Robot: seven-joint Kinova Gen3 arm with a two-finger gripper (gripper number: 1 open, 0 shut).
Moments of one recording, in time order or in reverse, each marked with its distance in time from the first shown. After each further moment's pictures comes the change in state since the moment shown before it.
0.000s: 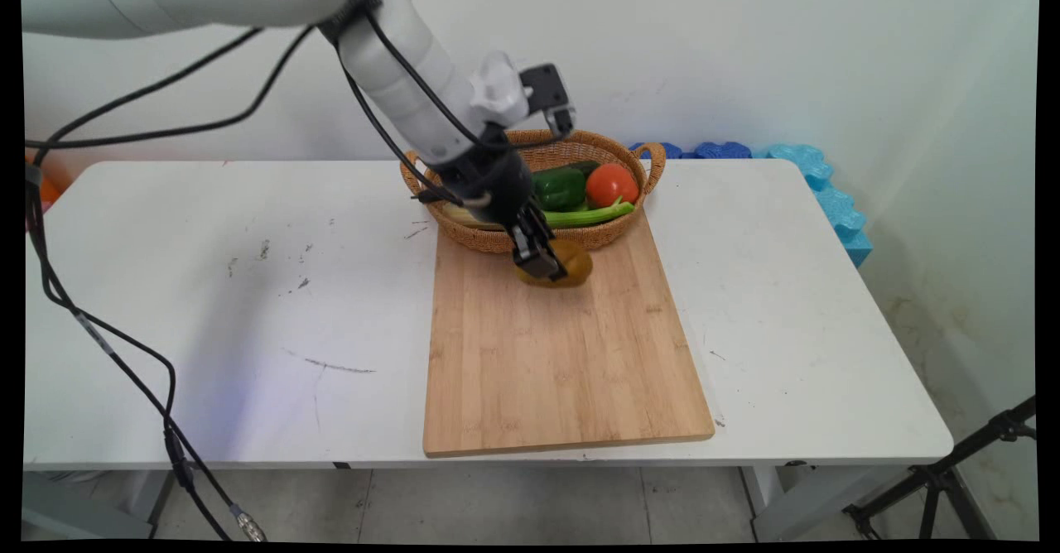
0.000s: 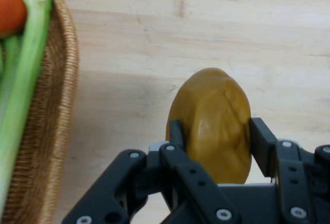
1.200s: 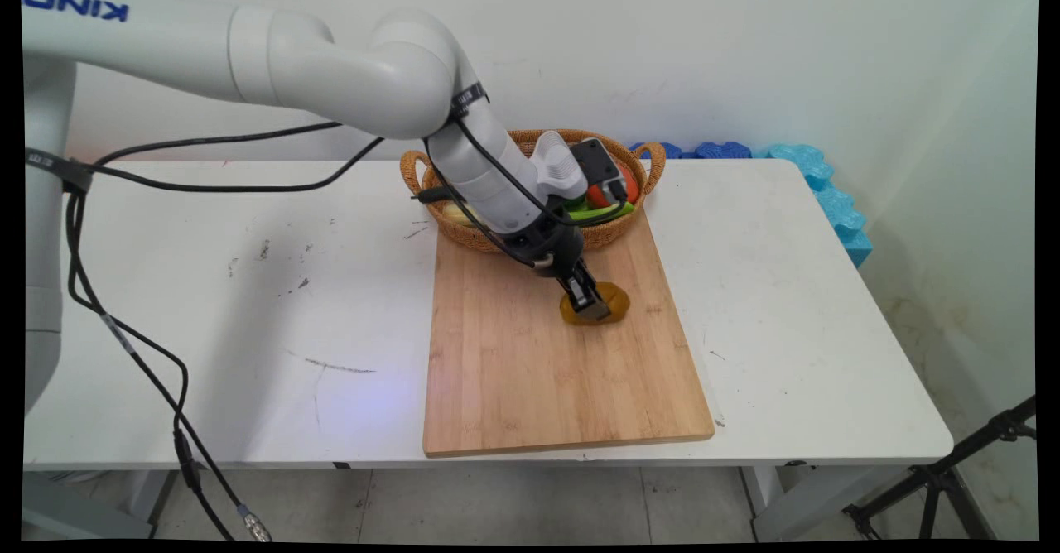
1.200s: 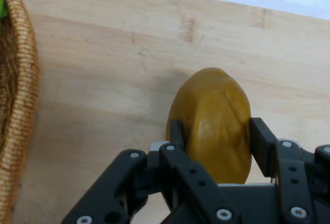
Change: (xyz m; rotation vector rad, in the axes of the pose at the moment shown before) arm 0.007 0.003 0.102 0.006 0.025 -0.104
